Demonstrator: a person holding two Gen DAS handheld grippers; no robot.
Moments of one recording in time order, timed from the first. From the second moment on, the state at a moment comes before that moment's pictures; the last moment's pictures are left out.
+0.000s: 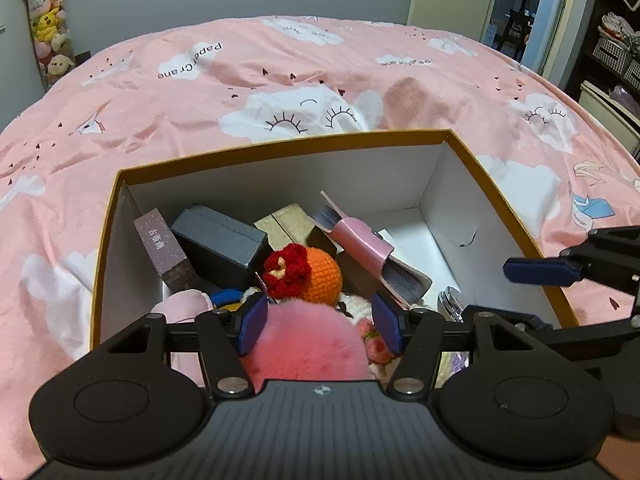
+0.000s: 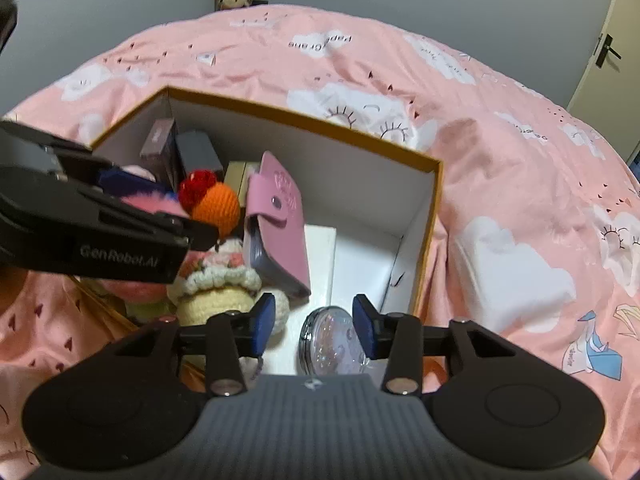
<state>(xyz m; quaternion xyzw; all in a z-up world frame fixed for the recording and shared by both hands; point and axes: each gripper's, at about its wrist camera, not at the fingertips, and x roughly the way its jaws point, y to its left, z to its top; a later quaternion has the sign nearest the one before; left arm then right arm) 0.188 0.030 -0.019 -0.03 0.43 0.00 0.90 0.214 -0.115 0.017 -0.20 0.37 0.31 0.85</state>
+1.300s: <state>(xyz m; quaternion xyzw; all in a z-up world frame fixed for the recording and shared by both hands) 0.096 0.045 -0.017 -0.05 0.34 0.16 0.93 0.153 -0.138 0.012 -0.04 0.28 0.26 0.92</state>
